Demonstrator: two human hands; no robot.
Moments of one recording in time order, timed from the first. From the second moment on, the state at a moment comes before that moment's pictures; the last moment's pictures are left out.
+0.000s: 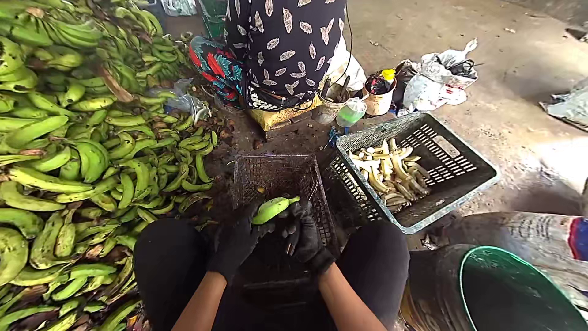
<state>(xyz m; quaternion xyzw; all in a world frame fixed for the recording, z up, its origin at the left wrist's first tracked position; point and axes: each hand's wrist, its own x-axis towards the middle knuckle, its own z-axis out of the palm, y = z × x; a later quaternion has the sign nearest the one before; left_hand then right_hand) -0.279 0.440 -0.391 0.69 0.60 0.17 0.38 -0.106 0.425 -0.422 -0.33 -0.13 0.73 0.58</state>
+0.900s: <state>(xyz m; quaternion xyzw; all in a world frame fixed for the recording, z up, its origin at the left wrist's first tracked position) -0.277 0.465 -0.417 0.53 0.54 0.52 0.40 -0.095 0.409 -0.446 -0.48 -0.42 0.60 0.48</state>
